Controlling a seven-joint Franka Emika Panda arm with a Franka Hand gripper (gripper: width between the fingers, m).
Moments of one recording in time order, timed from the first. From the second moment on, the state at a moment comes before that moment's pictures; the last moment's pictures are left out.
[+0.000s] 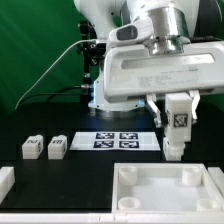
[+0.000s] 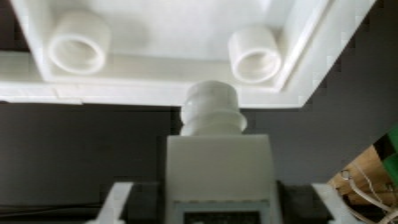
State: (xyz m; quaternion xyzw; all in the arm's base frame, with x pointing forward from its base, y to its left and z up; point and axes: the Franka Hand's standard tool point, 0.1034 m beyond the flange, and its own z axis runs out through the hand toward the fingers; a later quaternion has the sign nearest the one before) arm 0.589 0.073 0.131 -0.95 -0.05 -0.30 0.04
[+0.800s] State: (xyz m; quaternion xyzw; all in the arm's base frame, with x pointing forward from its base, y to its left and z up) arm 0.620 0.102 0.084 -0.95 -0.05 -0.29 0.06
